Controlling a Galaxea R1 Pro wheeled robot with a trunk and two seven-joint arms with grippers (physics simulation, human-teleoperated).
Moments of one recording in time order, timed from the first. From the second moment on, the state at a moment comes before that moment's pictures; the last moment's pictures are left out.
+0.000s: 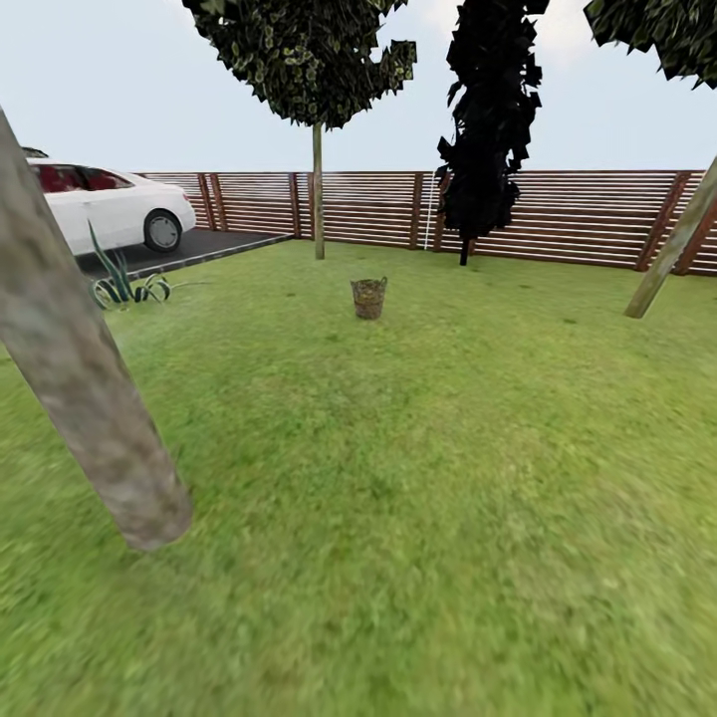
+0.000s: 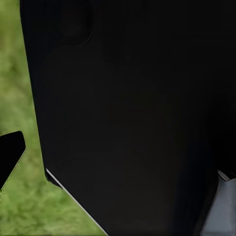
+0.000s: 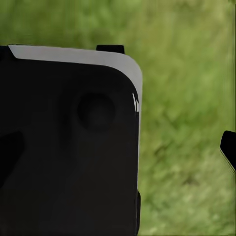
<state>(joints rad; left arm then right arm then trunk) 0.02 -0.04 0.00 -0.12 0.00 -0.01 0.00 -0.07 -0.04 0.00 -0.04 0.00 -0.19 -0.01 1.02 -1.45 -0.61</state>
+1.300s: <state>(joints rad) 0.02 -0.04 0.00 -0.12 0.00 -0.02 0.00 -0.07 -0.04 0.00 -0.04 0.00 -0.19 -0.01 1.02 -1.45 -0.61</state>
